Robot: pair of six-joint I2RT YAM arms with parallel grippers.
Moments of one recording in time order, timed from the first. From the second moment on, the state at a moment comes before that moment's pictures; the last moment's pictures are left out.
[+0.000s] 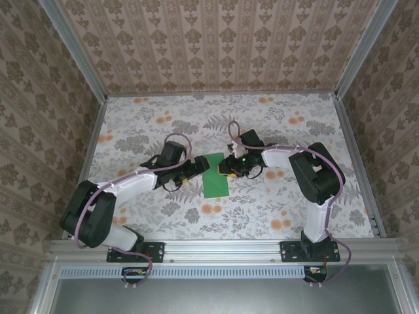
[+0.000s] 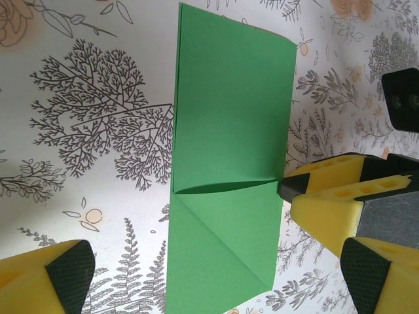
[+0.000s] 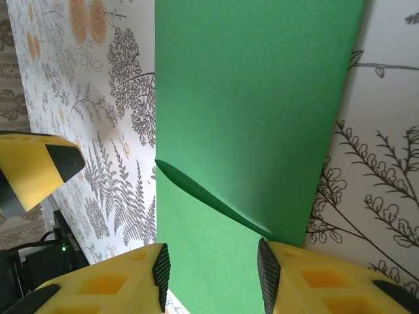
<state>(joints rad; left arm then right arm) -0.58 1.43 0.71 -0.15 0.29 -0.90 0.44 1.91 1.05 -0.19 -0.70 0.52</state>
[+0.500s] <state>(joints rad) -0.62 1.48 0.71 -0.13 0.33 -0.90 0.41 1.91 1.05 -0.19 -0.69 0.52</state>
